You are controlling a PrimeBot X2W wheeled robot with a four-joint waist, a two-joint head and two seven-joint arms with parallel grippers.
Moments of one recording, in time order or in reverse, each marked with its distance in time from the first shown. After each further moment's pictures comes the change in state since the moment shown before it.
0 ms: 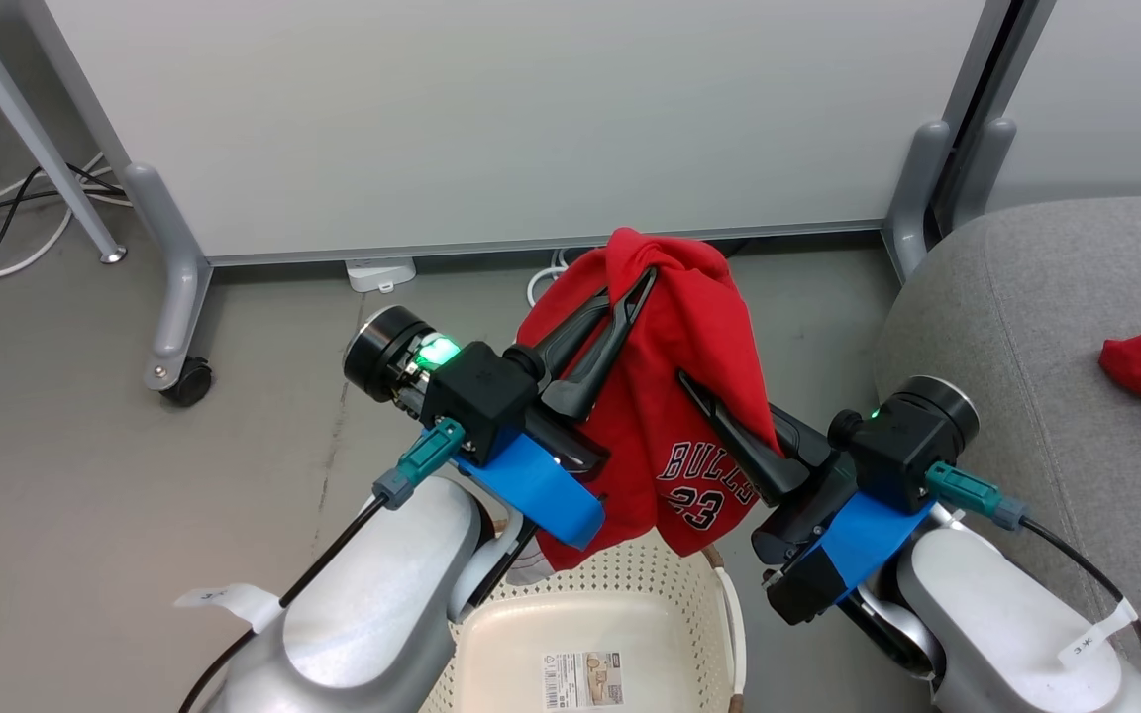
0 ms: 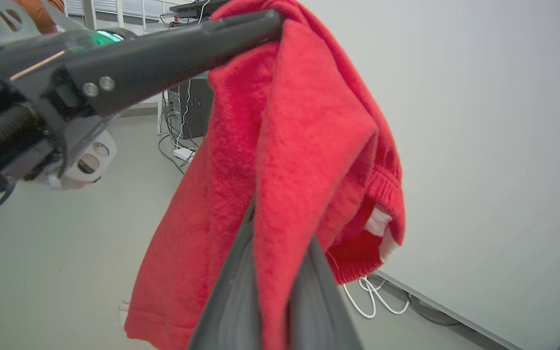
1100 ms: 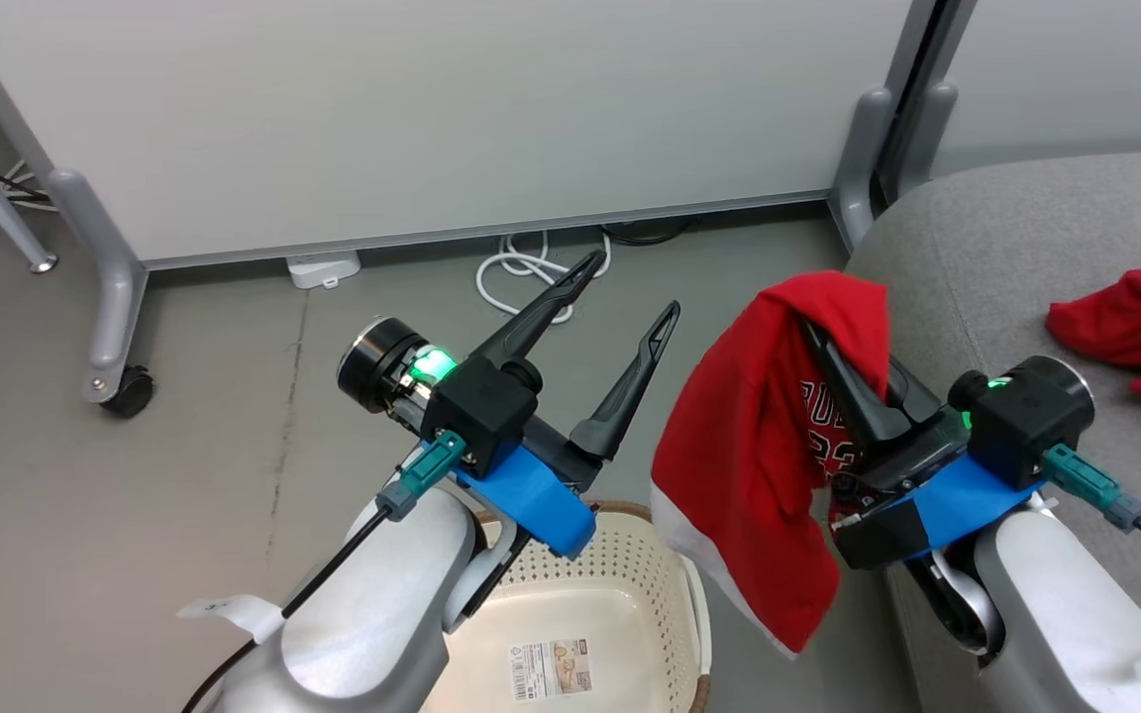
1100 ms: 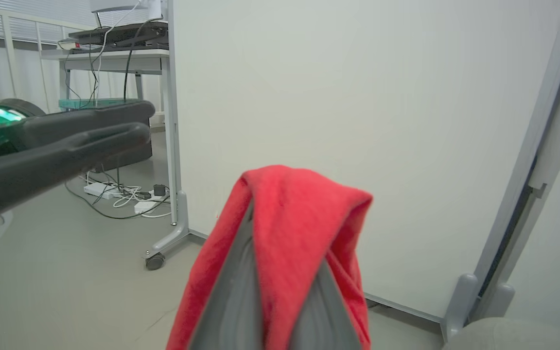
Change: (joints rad) left arm 0.016 0.005 0.008 0.013 0.033 0.000 0.000; right arm 0.094 0.063 -0.298 -0.061 -0.125 0.000 0.000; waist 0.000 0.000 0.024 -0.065
